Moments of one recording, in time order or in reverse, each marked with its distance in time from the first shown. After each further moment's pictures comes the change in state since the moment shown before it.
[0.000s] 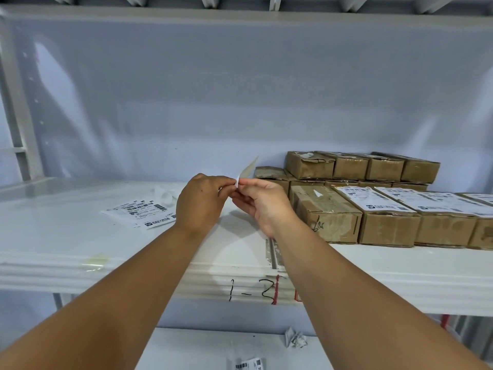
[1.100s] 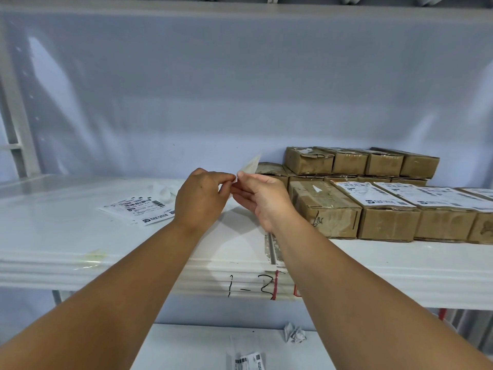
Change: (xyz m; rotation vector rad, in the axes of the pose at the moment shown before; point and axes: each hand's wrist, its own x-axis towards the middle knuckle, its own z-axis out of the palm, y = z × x) left_hand -0.004 0.008 -0.004 0.010 -0.006 -0.001; right_hand 0.005 0.002 -0.002 -0.020 0.014 -0.017
